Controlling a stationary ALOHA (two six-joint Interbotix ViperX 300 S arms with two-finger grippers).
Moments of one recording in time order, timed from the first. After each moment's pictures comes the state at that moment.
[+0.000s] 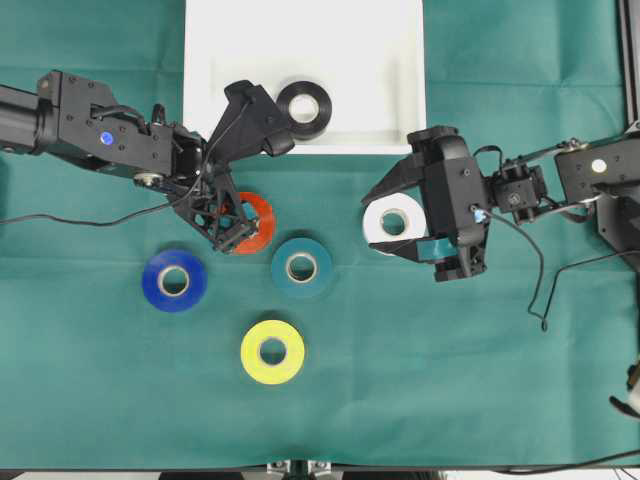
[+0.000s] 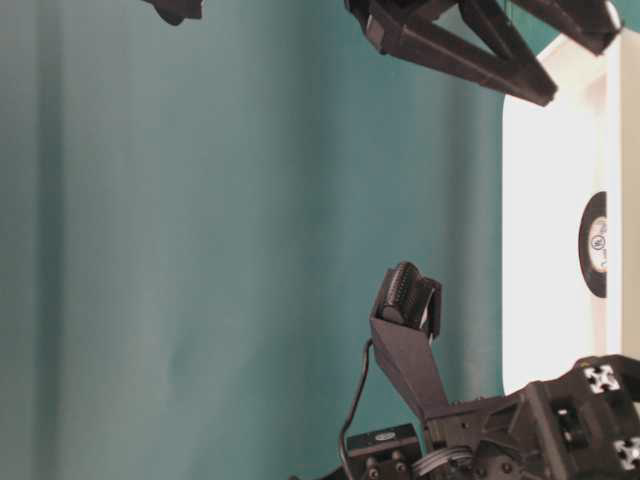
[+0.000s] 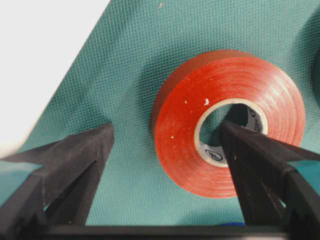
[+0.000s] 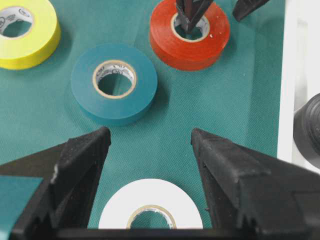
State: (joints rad) left arm 0.00 0.17 0.55 -0.02 0.54 -0.61; right arm 0.09 -0.20 0.91 -0.37 -0.14 0.41
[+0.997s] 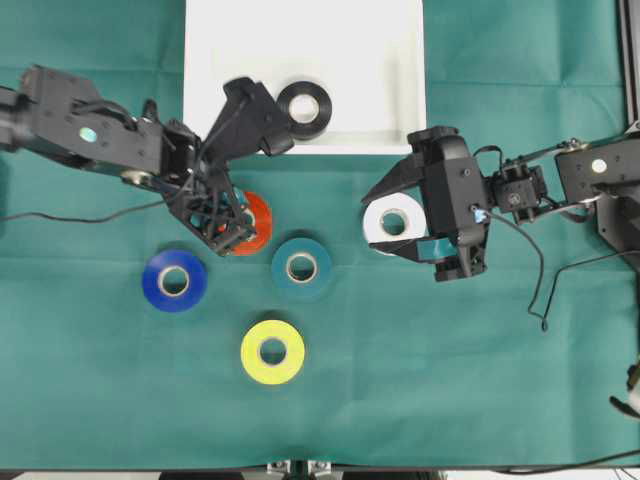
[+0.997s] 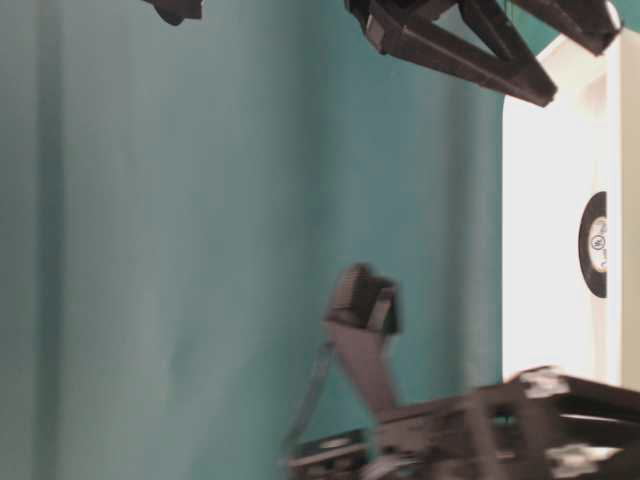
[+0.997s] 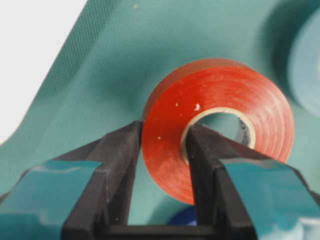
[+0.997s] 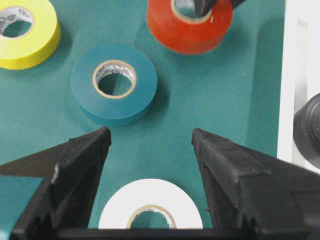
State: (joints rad) left arm -0.02 0.08 0.54 -0.02 0.60 -0.59; right arm 0.09 -0.20 0.91 -0.37 -0.14 0.41
